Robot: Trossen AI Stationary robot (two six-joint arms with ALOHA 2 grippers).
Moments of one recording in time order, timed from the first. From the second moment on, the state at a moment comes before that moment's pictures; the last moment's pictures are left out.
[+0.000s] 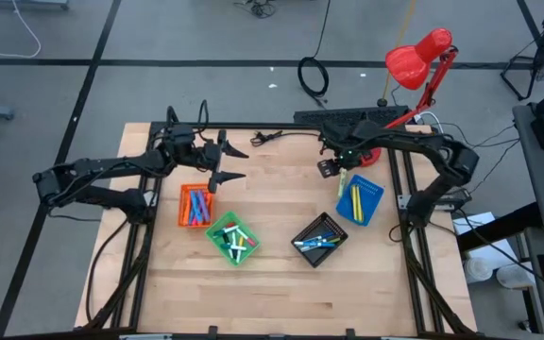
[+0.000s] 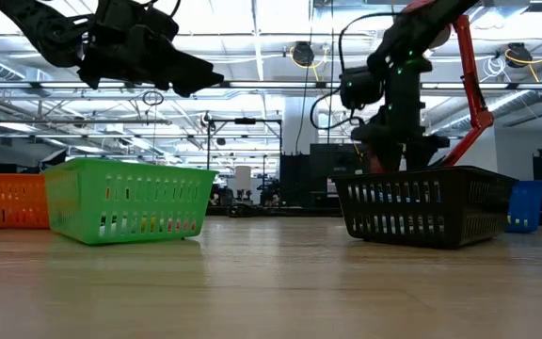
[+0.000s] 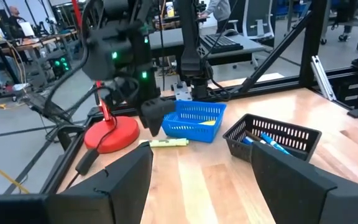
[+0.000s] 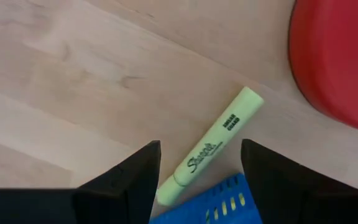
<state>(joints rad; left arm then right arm) 0.53 1.17 0.54 0.48 0.65 0.24 -0.57 1.62 1.11 -0.98 0.00 0.59</state>
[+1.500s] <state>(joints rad) 0.53 1.17 0.54 0.52 0.64 0.19 -0.46 1.83 1.11 -0.29 -0.11 0.19</state>
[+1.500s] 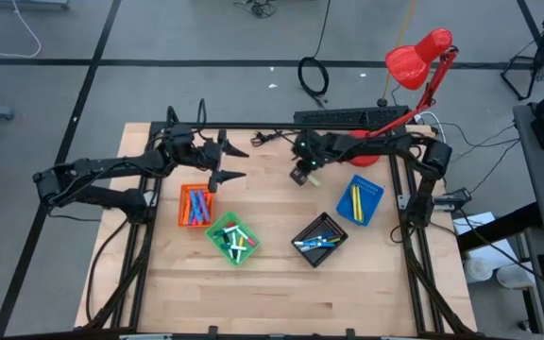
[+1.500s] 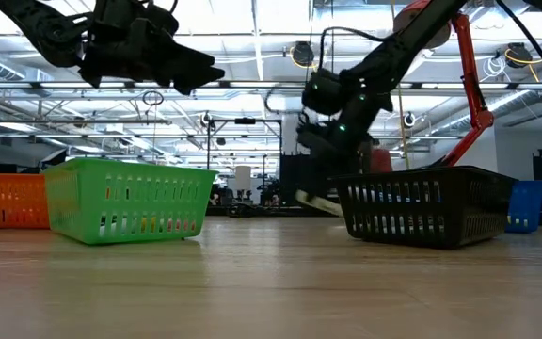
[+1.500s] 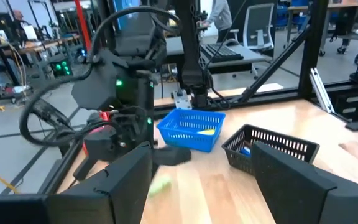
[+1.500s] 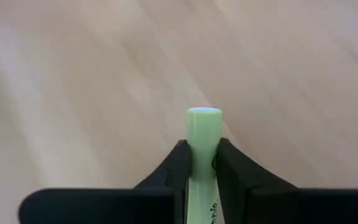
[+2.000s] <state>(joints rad) 0.53 1.16 0.54 0.57 0.52 0.14 -0.40 1.83 1.11 0.49 -0.28 0.15</state>
